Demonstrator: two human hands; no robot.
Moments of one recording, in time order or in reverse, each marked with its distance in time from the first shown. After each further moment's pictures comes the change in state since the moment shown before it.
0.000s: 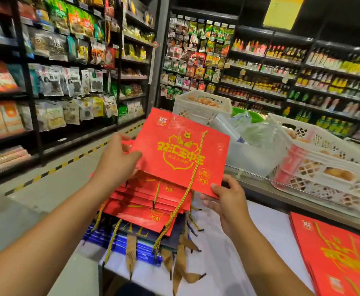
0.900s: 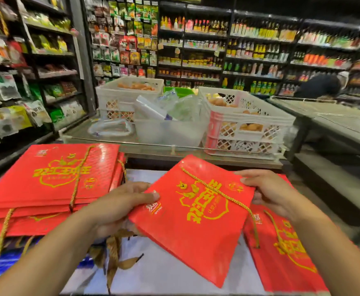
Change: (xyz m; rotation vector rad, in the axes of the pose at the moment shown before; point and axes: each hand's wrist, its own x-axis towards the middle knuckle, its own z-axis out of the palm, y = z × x) left_hand -0.119 0.047 0.138 -0.364 -1.104 -0.369; right_hand -0.023 -0.038 -0.284 -0.193 0.011 0.163
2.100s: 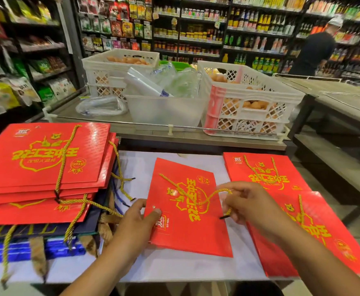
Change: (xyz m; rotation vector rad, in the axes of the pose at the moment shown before) left_hand 0.021 -0.099 0.045 -0.031 0.482 0.022; right_hand -0.052 0.047 0.056 -0.142 -0.026 -0.100
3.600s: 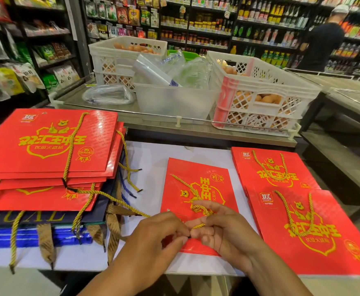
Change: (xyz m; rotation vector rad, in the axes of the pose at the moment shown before) left_hand -0.032 -0.013 -0.010 0.634 -0.266 0.746; right_hand -0.025 0.018 0.074 0.606 -0.240 0.366
